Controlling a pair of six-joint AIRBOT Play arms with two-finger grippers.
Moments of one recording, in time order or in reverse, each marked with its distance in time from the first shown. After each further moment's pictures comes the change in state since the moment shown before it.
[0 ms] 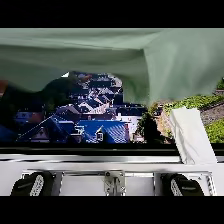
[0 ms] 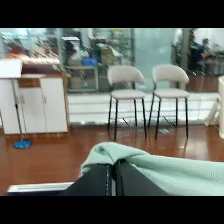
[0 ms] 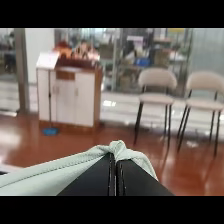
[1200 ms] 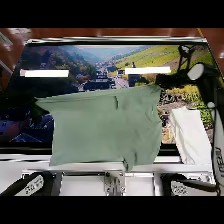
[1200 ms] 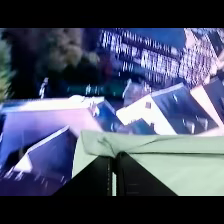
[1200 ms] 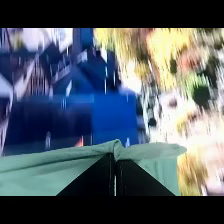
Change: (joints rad) left arm -0.039 -0.592 -0.615 0.105 -0.035 -0.074; right arm 0.113 -0.820 -0.277 -0.203 0.082 0.298
